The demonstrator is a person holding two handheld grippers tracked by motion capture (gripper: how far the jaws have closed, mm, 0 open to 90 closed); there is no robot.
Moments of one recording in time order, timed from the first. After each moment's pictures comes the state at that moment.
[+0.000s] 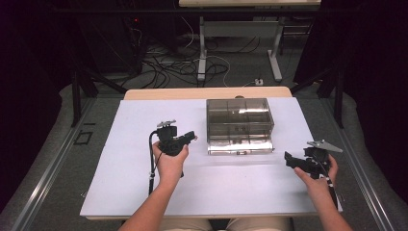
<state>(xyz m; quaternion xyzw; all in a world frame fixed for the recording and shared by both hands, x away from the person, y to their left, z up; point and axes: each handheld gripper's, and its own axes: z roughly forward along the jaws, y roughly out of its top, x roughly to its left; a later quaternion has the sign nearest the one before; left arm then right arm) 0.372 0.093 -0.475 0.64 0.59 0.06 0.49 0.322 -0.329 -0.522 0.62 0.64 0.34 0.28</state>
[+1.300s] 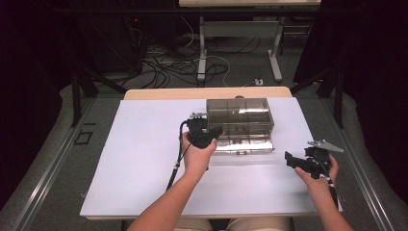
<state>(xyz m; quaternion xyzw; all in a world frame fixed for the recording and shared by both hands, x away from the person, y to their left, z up) 0.387 0.018 -0.458 0.68 0.54 0.04 0.49 0.322 -0.330 -0.521 0.63 0.64 0.35 0.28</state>
